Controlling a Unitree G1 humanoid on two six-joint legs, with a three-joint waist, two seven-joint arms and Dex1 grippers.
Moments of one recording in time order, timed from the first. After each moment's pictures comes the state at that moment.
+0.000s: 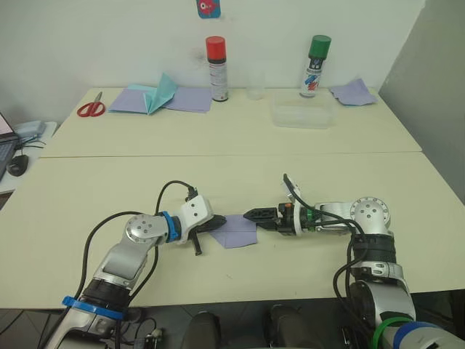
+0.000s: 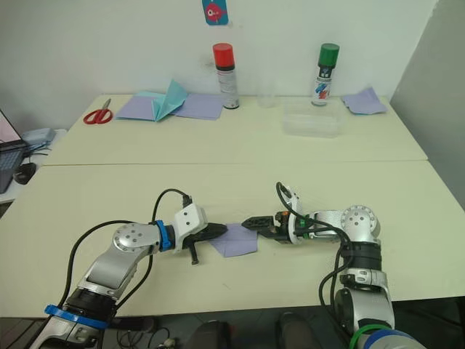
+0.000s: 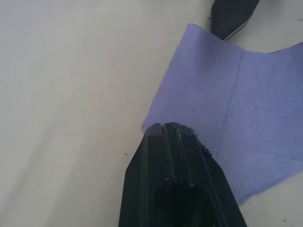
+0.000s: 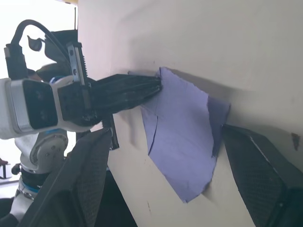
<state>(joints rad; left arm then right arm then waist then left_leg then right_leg) -0.27 0.59 -0.21 0.06 -0.08 0.15 -0.95 -0.64 -0.19 -0.24 0.26 1.09 1.61 0.09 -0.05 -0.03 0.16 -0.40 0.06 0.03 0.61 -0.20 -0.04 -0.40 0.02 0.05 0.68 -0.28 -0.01</state>
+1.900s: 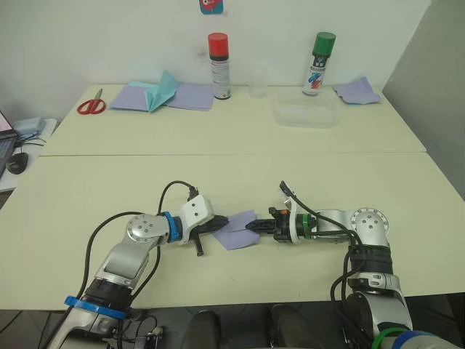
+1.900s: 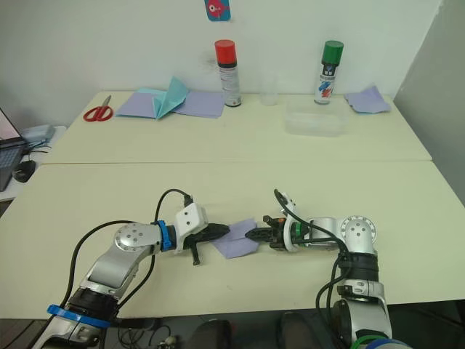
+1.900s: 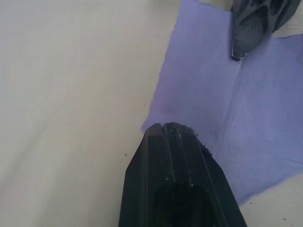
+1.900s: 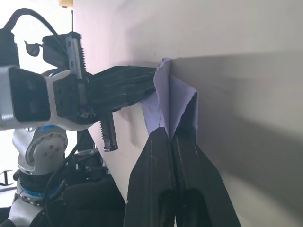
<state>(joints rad) -0.25 0.60 -0.14 0.06 -0.18 0.19 -0.99 -0.56 -0.12 -0.21 0.14 1.21 1.55 -0.06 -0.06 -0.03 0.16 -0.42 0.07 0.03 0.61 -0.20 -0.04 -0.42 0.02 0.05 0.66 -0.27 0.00</state>
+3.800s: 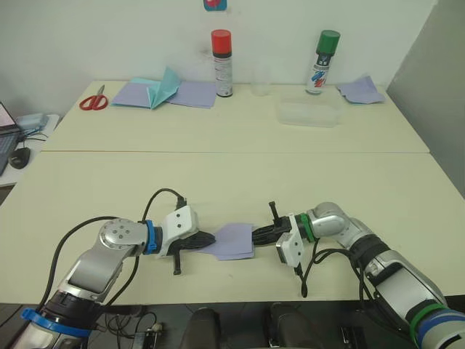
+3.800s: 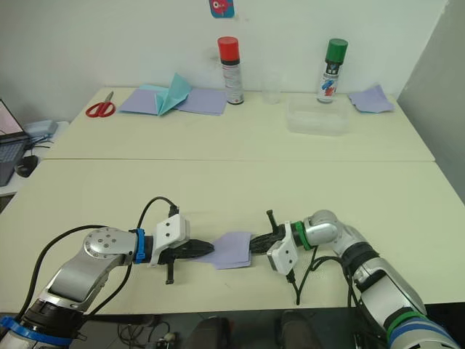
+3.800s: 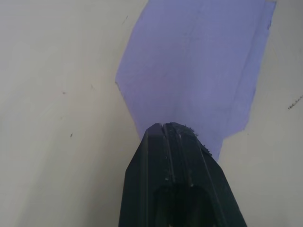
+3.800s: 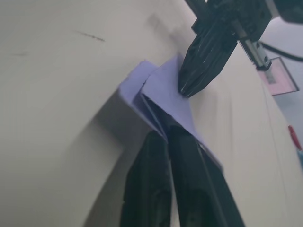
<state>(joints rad) -0.17 0.78 -0.16 -0.15 -0.21 0.29 -1.10 -0.69 -0.44 0.57 0.76 -0.18 -1.15 0.95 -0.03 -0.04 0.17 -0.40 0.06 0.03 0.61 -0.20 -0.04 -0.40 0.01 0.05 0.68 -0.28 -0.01</state>
